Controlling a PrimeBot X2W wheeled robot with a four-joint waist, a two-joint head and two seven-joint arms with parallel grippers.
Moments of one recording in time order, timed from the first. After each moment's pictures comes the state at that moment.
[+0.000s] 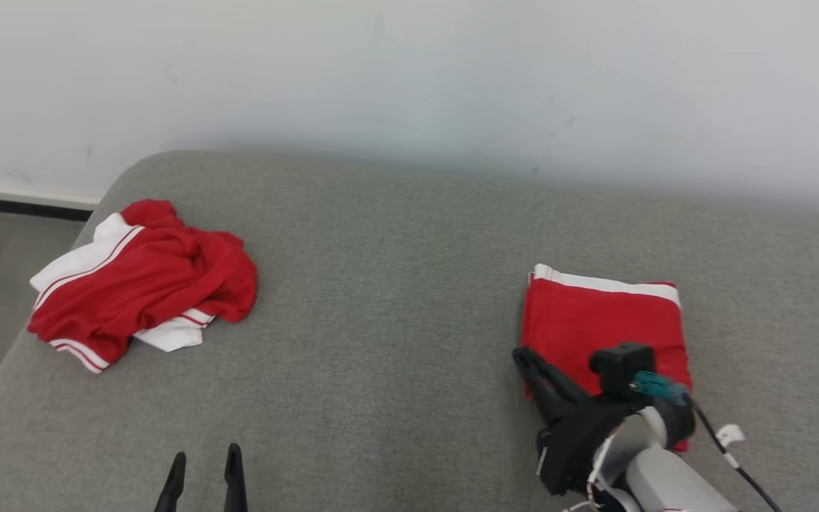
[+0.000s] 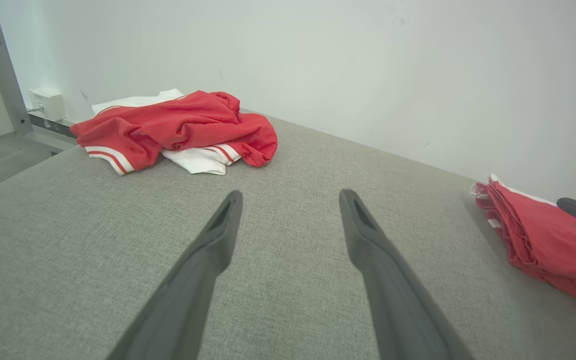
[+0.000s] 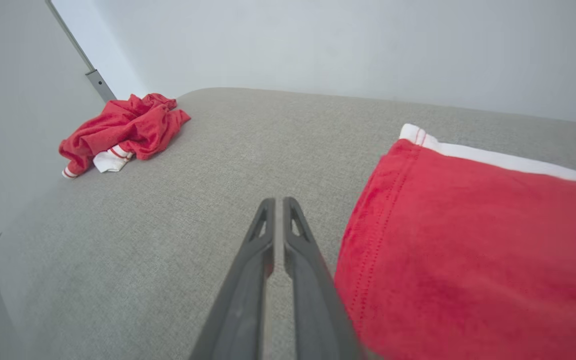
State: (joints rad) left arm 0.11 0.05 -0.07 0.13 -0.32 -0.06 -0.26; right arm -0.41 -0.15 0.49 0.58 0.49 0.13 -0.05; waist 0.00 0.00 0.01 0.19
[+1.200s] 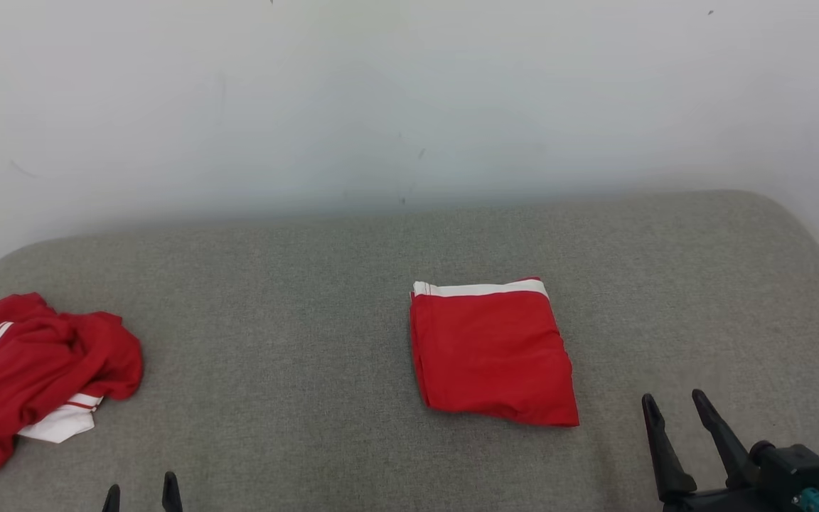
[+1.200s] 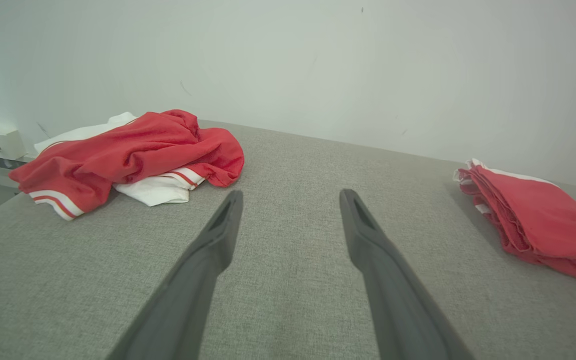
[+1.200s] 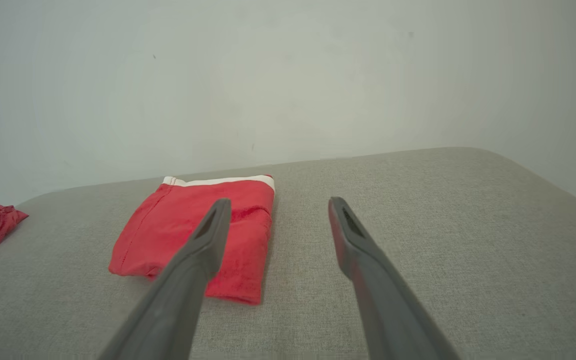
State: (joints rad) left arm 0.14 0.05 0.10 0.17 -0.25 -0.09 -0.26; right arm -0.03 -0.23 0.14 0.28 0.37 0.13 -0.25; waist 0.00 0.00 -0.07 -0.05
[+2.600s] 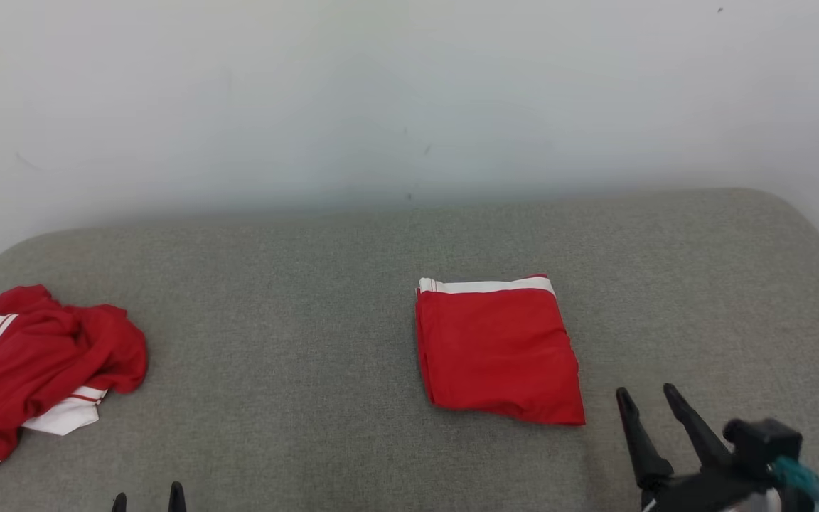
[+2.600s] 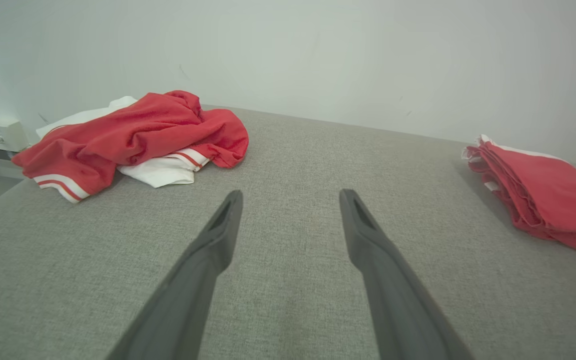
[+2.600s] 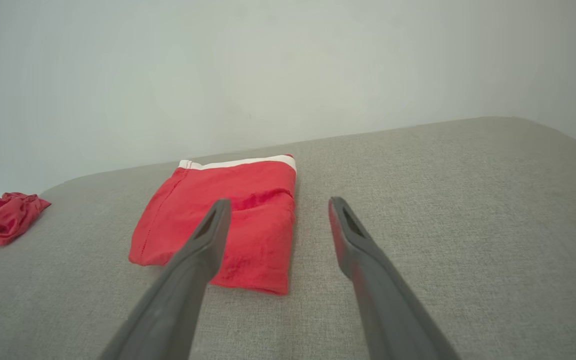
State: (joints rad) left arm 0.15 0.05 0.11 0.21 -0.21 -0.11 -0.26; right arm -0.08 -0.23 0.21 0.34 0.44 0.13 -0.19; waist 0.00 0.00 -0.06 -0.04
